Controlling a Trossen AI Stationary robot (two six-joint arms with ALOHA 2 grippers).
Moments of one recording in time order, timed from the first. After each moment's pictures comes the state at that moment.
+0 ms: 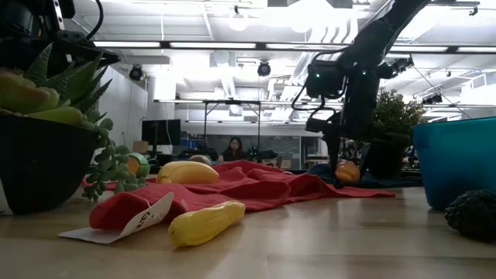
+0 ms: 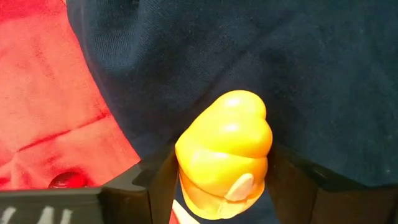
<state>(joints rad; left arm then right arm) 0.15 0.05 0.01 0.03 0.10 -1.11 -0.41 1.64 0.89 -0.57 -0.05 1.30</state>
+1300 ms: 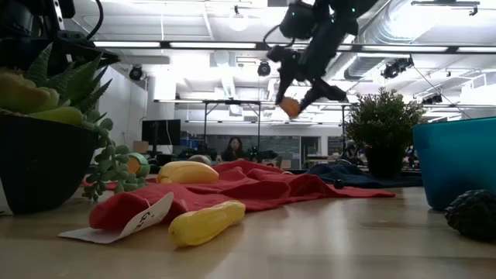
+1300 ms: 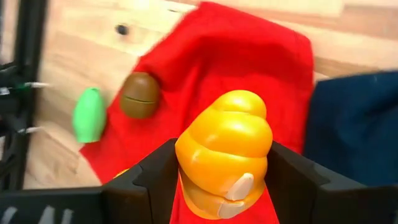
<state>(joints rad) 0.15 0.05 0.01 0.03 0.10 -1.11 -0.39 1.64 1.34 -0.69 -0.09 0.91</state>
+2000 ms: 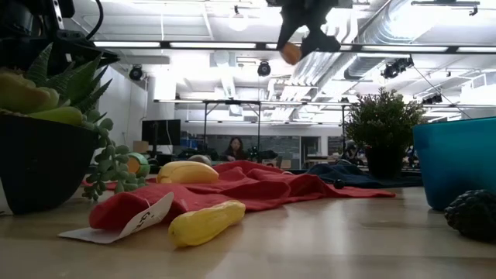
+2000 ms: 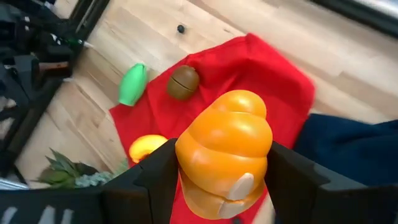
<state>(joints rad) 0.15 0.05 0.01 0.03 0.11 -1.11 -0.35 1.64 1.76 -1.09 -0.07 0.62</state>
